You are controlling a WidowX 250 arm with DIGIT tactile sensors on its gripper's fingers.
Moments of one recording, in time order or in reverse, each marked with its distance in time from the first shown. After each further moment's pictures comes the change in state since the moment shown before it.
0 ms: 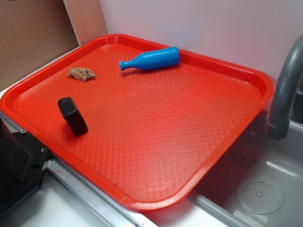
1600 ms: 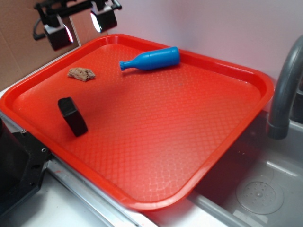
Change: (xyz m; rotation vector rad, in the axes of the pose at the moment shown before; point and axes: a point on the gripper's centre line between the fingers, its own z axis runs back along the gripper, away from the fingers) arm 0.104 0.073 -0.138 0.060 -0.012 1.321
